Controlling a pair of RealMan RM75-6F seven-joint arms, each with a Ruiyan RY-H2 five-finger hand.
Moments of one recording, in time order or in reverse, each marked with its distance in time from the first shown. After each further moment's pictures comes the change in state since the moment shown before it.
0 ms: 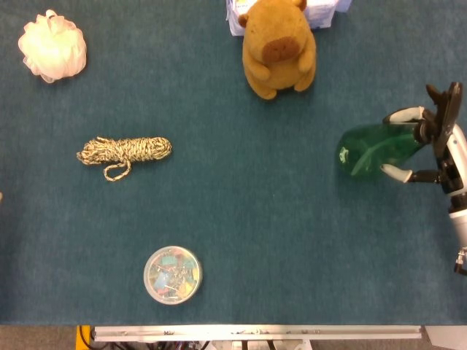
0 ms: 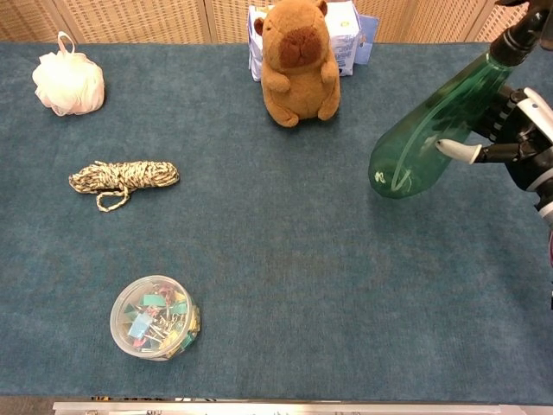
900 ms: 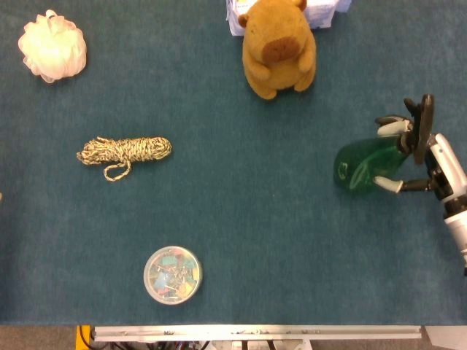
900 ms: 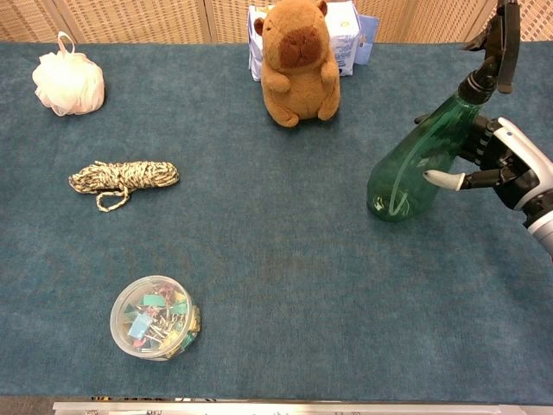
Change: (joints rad) left arm 0.001 -0.001 0.000 -0.001 -0.003 -0.001 0.008; right arm -0.002 -0.040 -0.041 0.148 -0.081 -0.074 0.073
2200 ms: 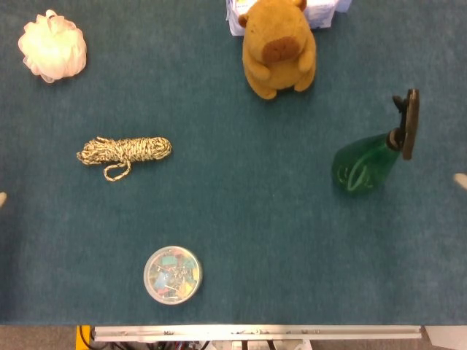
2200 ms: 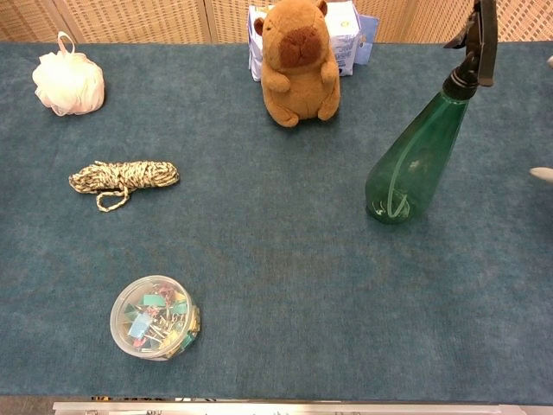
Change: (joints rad) left arm -0.010 -0.013 0.001 0.006 -0.002 -0.017 0.014; right arm -0.141 0.305 0.017 -0.290 0.077 0.206 -1.068
